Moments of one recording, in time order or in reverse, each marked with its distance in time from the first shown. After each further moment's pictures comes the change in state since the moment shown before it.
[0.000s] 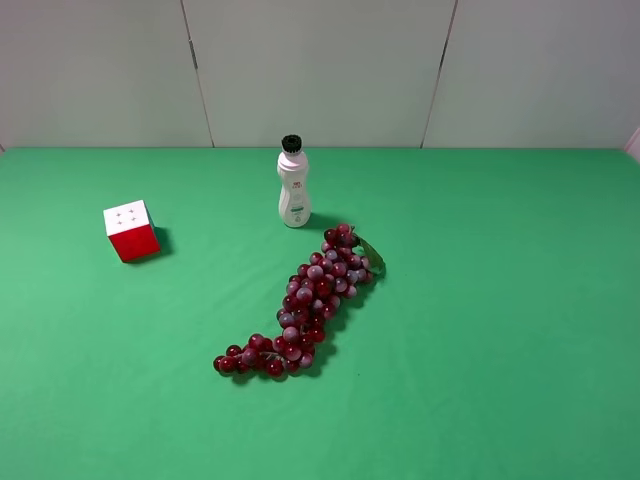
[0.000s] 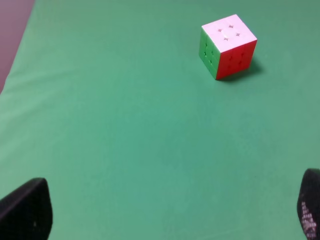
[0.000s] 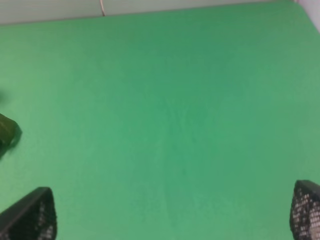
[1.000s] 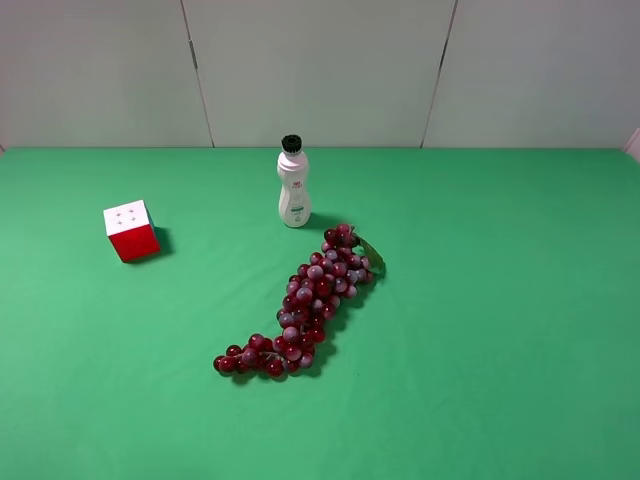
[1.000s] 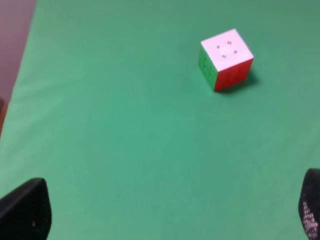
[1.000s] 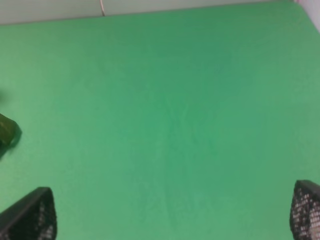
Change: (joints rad) left arm 0.000 0.494 -0.303 -0.001 0.007 -0.023; right arm 0.000 0.000 0.000 0.000 0.000 0.000
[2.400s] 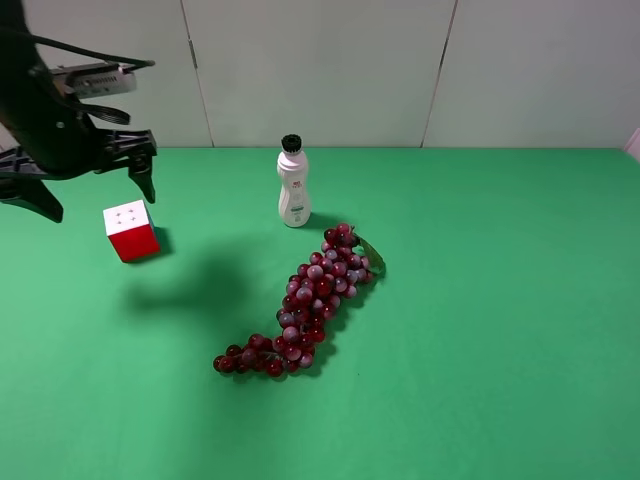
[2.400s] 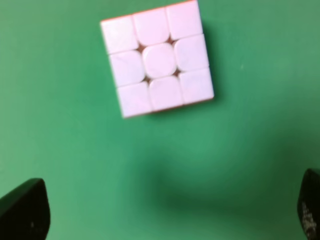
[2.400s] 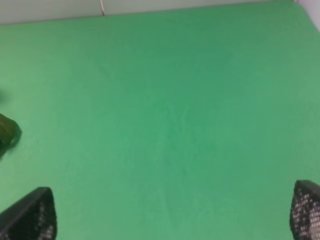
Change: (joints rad) left arm -0.202 1.200 -0.332 -0.015 -0.305 -0.460; right arm 0.000 0.000 0.000 0.000 0.000 0.000
